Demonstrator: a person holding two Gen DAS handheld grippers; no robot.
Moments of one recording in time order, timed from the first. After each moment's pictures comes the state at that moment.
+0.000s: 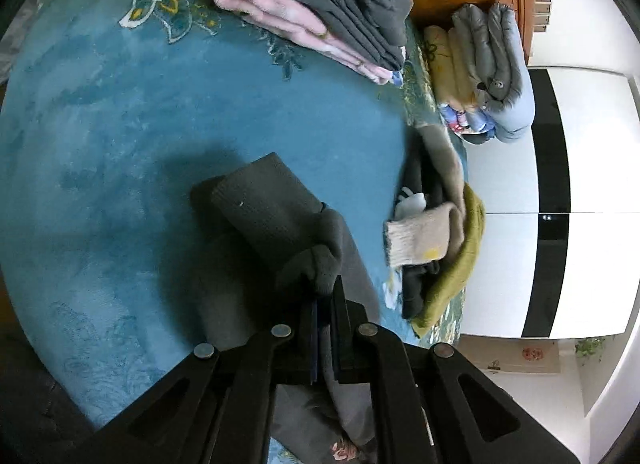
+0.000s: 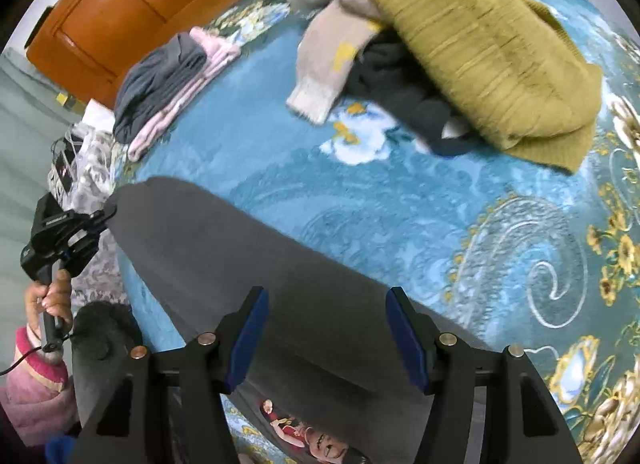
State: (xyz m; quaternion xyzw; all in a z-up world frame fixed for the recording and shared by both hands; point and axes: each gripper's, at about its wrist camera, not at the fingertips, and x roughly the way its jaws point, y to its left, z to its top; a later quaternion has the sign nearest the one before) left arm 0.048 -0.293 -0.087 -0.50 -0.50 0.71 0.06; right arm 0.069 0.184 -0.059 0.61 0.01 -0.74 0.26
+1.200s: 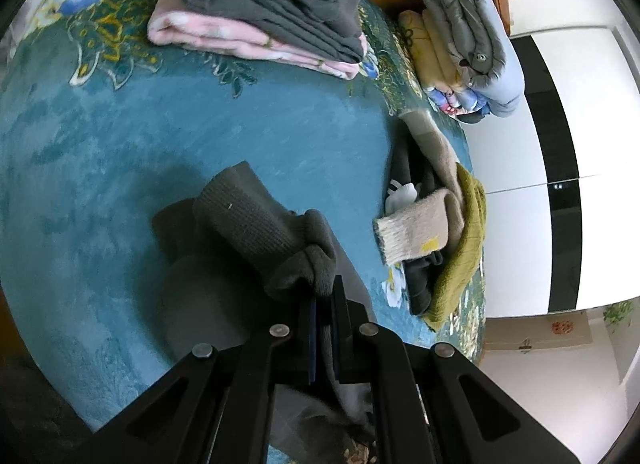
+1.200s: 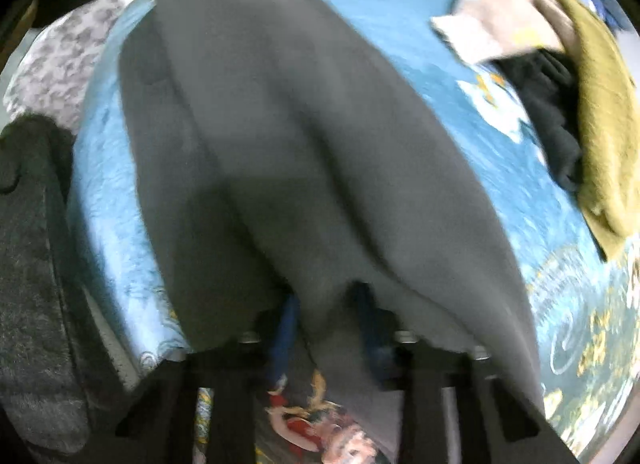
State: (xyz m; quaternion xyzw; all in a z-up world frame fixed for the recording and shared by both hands) left arm 0.024 -0.263 -0.062 -0.50 -0.44 0.74 0.06; right arm 0.154 0.096 -0.119 0.60 0.29 -0.68 0.29
